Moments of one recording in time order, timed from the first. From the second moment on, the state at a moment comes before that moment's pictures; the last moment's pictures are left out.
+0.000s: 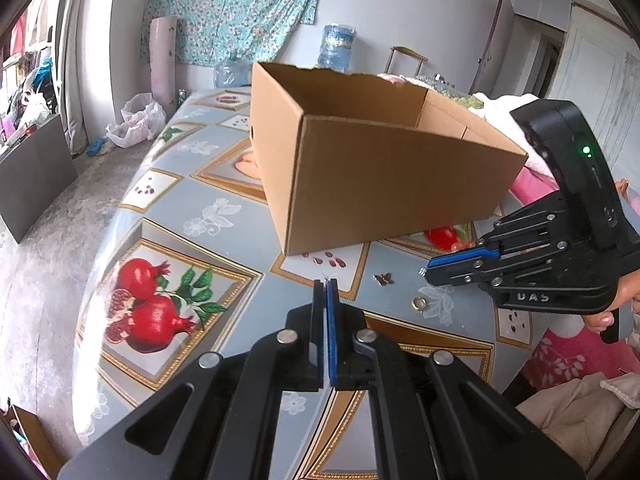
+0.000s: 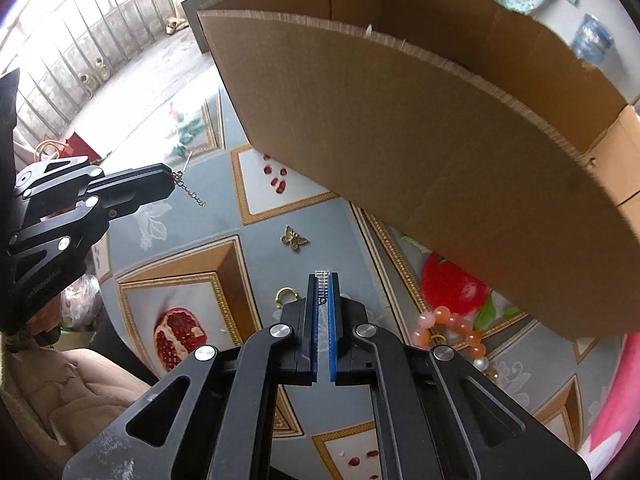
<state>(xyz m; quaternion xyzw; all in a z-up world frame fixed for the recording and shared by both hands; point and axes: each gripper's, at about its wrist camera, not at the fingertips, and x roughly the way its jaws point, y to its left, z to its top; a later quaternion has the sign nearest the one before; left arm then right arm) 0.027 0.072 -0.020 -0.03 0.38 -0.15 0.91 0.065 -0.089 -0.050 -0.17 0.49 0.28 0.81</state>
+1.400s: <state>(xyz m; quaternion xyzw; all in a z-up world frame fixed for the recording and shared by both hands) 0.247 0.003 0.051 -0.09 0.47 -0.21 0.85 0.190 -0.216 0.051 0.02 0.39 0.28 0.88</state>
